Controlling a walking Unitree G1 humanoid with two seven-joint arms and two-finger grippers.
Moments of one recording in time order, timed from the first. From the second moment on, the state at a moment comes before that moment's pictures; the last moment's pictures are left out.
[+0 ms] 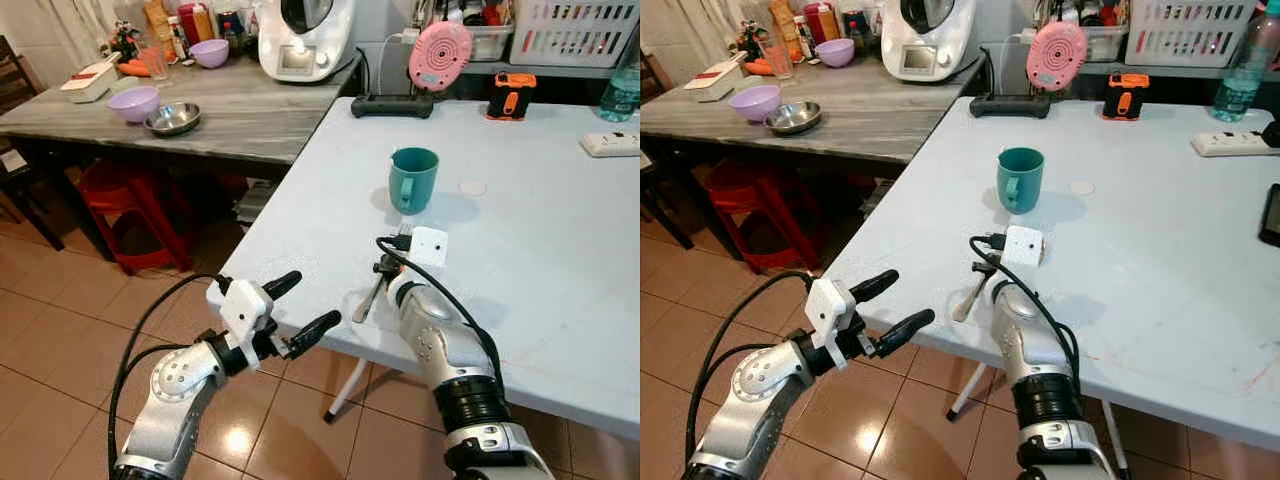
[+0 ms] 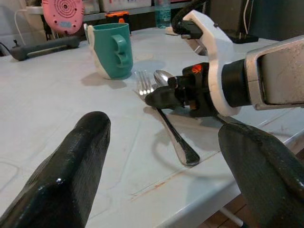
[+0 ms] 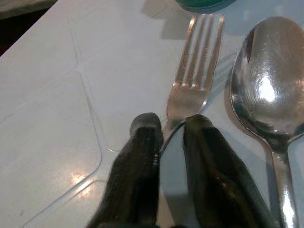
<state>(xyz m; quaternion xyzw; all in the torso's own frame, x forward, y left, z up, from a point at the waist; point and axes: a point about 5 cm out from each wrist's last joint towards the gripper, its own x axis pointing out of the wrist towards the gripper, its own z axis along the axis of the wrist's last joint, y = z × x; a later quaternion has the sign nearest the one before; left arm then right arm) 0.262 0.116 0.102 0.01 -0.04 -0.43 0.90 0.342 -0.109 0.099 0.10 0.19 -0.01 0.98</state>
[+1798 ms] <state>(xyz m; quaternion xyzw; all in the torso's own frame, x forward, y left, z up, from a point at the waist) 0.270 0.115 0.106 0.02 -0.05 -0.44 0.90 0.329 -0.104 0.105 0.09 0.16 0.00 0.98</state>
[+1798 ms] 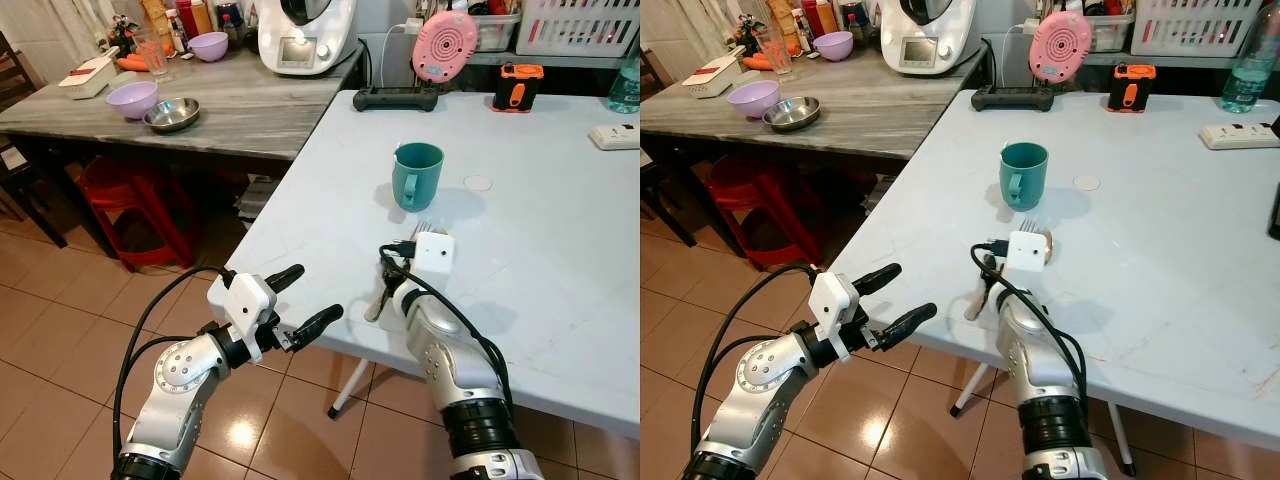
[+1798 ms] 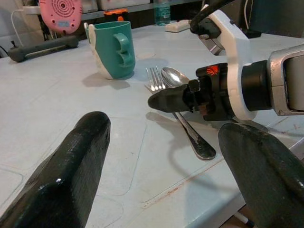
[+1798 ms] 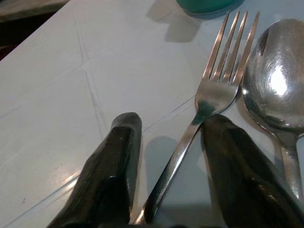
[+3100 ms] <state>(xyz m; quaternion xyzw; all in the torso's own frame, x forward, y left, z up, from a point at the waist) 0.269 0.110 0.105 0.02 -0.05 -0.45 0.89 0.357 -0.122 0.105 0.02 0.18 0.03 0.98</state>
